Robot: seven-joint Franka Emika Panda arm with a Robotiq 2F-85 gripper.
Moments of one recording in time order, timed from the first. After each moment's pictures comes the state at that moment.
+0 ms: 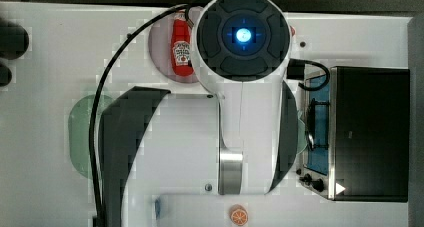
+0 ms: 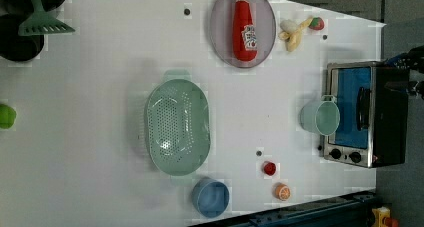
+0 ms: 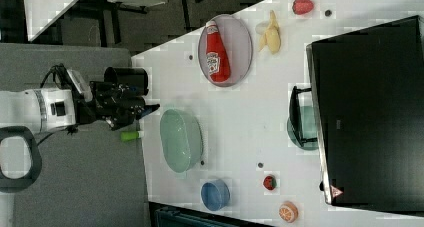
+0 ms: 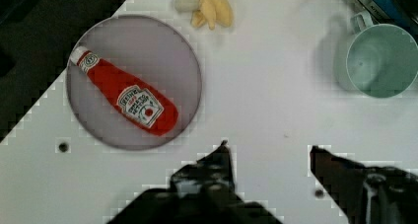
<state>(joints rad) -0.01 -0.03 0.00 -1.80 -0.02 0.21 0.06</state>
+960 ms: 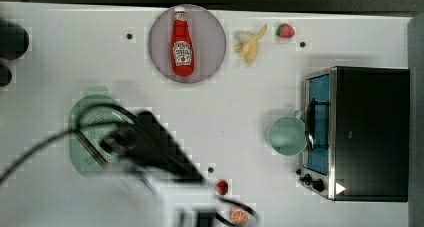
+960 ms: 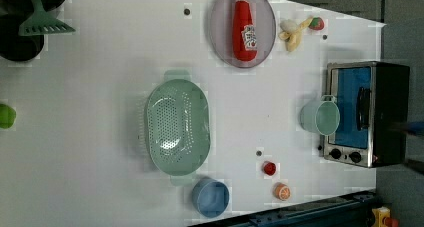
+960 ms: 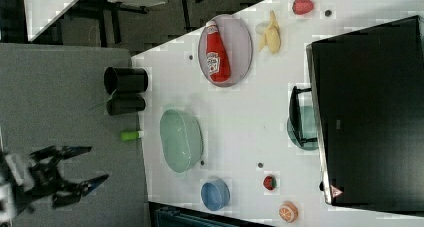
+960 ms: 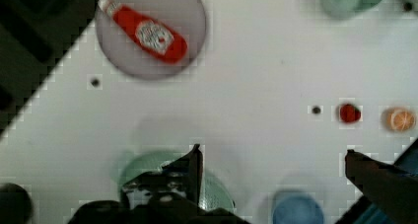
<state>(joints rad) 0.01 -0.42 0.20 -1.99 0.07 0.11 0.29</state>
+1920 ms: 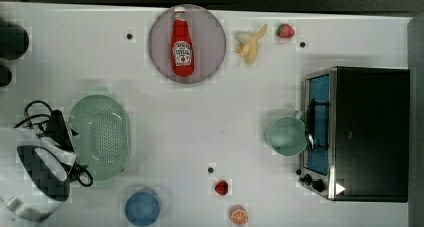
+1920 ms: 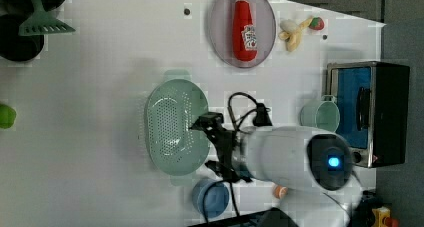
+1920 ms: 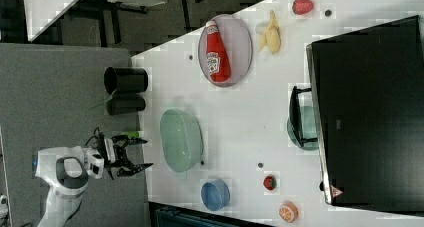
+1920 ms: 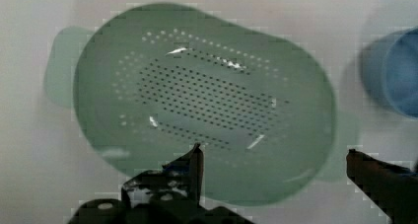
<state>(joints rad) 0.08 0.21 0.64 -2.09 -0.12 0.63 1.20</state>
